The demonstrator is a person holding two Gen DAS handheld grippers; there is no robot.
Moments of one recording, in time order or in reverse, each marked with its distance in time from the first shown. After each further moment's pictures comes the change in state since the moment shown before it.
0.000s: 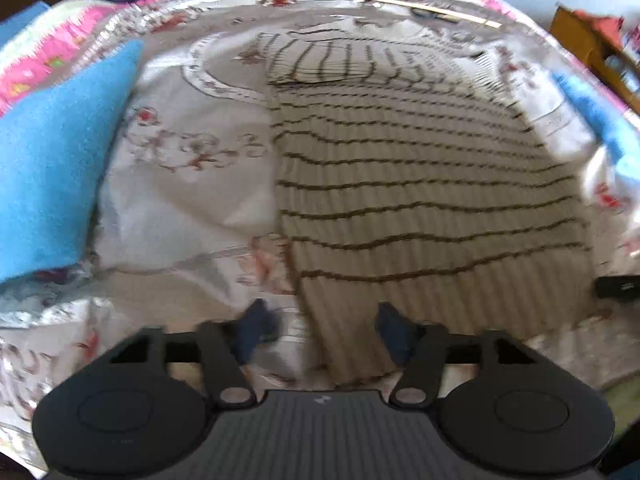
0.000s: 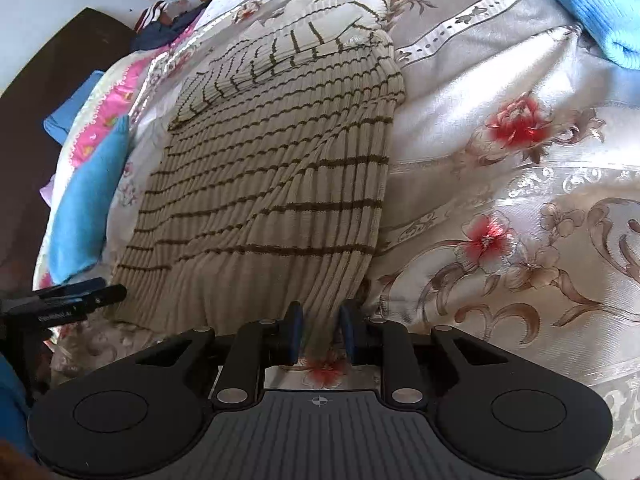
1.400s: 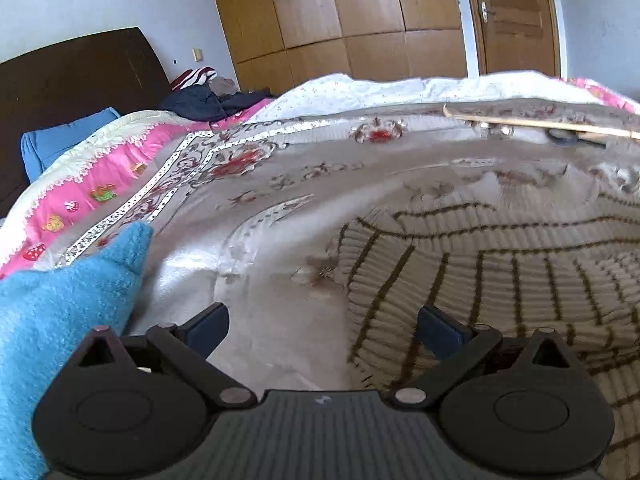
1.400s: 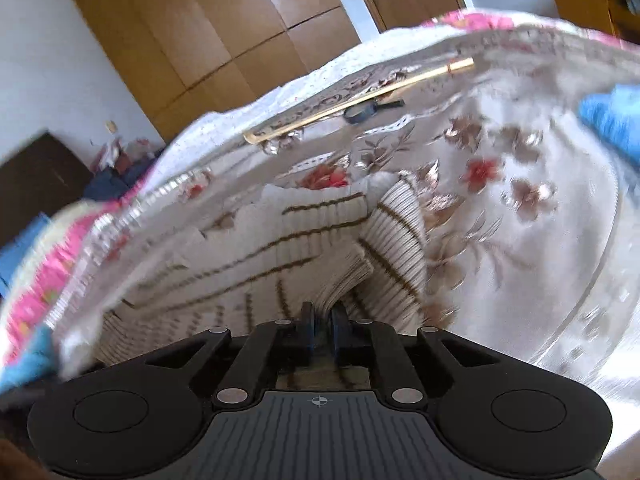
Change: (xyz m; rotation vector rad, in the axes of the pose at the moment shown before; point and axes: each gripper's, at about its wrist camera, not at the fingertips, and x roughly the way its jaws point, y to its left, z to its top) left arm 0.148 0.017 0.193 -0.026 -0.384 0.402; right arm 0.117 0.003 0.212 0.047 -0.464 -0.141
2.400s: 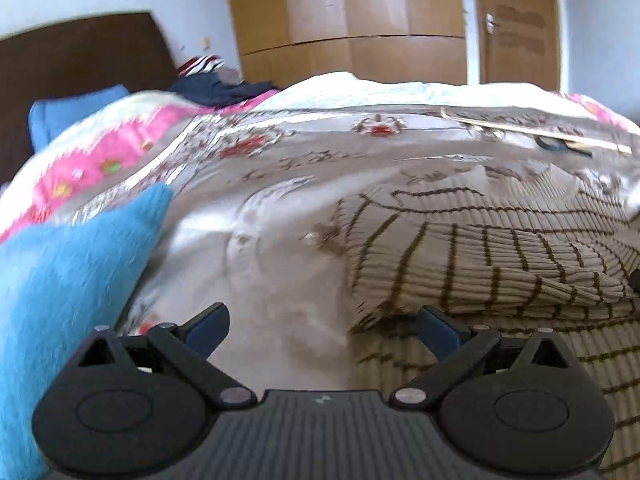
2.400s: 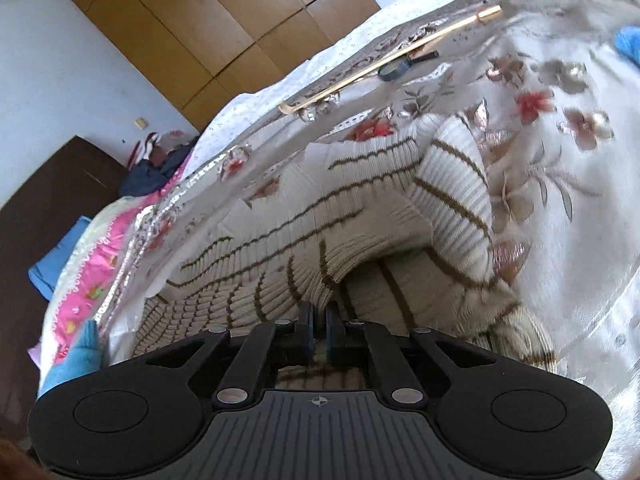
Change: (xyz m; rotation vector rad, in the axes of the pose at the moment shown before) left arm -0.030 0.013 -0.027 -0.056 -0.023 -0.045; right arm 0.021 0.012 -0.018 0.116 0.073 0.191
